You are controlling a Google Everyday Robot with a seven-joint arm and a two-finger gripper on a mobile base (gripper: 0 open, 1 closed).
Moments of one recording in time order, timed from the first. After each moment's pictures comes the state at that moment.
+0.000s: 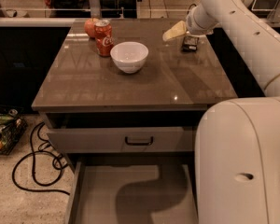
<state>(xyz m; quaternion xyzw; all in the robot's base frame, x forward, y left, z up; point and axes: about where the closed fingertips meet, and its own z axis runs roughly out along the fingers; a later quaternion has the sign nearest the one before) 0.861 -0.202 0.863 -0.11 0.92 0.03 0.37</state>
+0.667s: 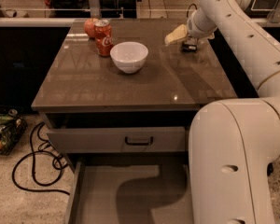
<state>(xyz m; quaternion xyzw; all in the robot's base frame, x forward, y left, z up) 0.866 -0.215 0.842 -0.09 0.93 0.03 0.35</state>
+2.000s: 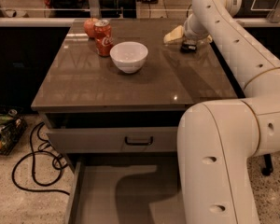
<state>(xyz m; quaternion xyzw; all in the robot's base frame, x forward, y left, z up) 0.893 -0.216 0.821 -0.02 0.94 0.03 0.35</state>
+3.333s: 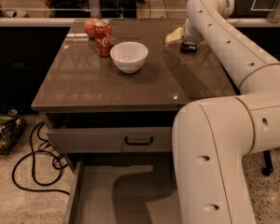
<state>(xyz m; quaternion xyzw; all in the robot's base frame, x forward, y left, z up) 0.900 -0.227 0.813 0.03 0.93 0.00 0.36</state>
